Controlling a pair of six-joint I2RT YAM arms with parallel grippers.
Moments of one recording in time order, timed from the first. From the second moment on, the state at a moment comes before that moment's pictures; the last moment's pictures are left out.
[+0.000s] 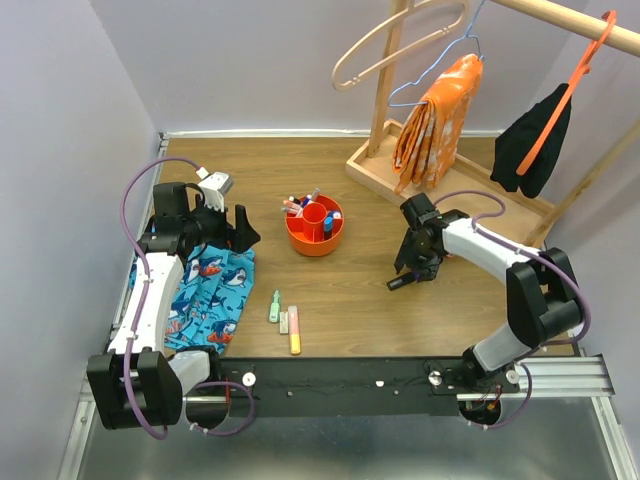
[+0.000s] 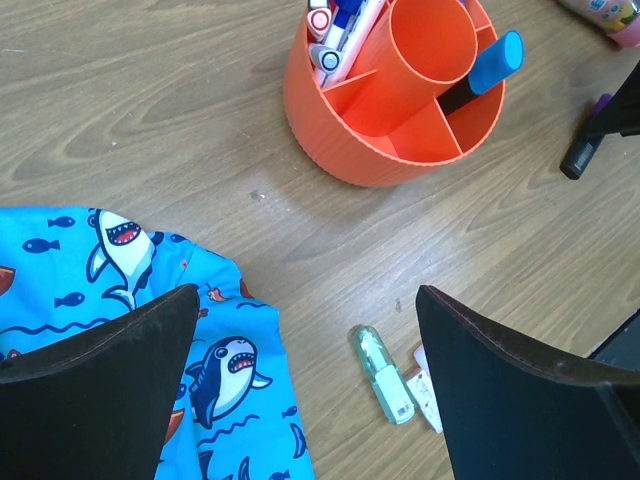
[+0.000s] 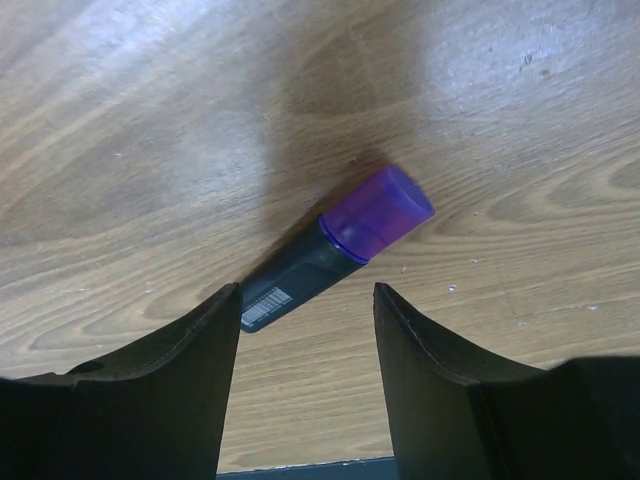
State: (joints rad) left arm 0.07 1.11 0.90 -0.50 0.68 0.12; right arm 0.42 1.57 0.98 -0.76 0.11 0.81
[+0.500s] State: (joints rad) left arm 0.07 1.12 0.90 -0.50 0.68 0.12; right arm 0.40 1.63 0.94 -0.68 0.10 0.79
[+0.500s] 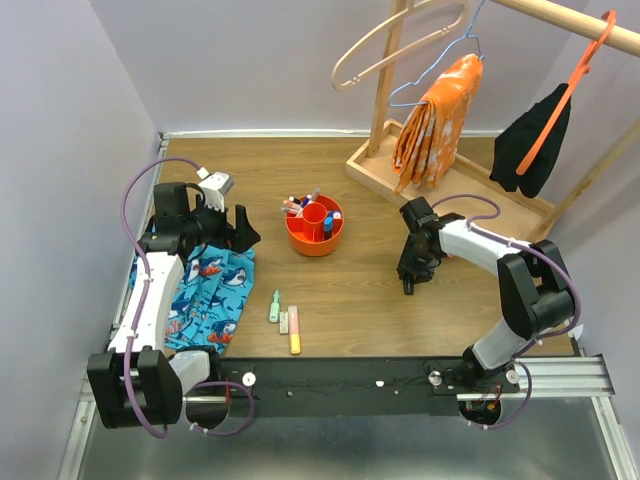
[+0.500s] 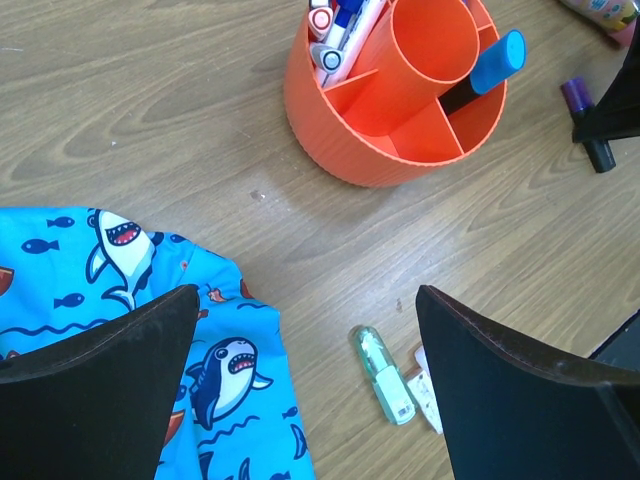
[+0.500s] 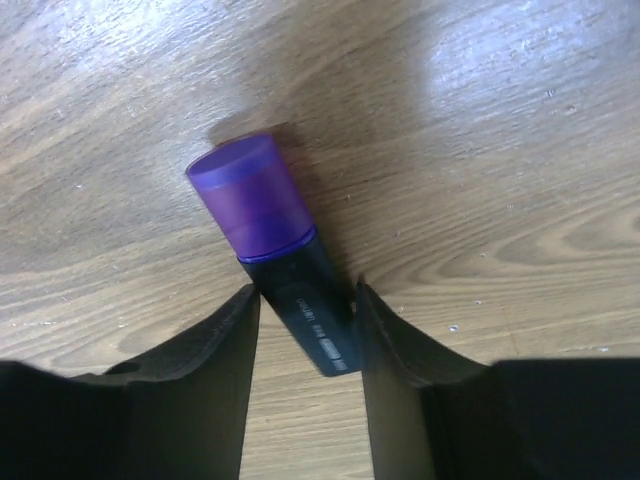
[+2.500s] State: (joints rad) left arm 0.07 1.17 0.88 -0.47 0.69 0.14; right arm 0.72 1.57 0.76 0.71 -0.09 0.05
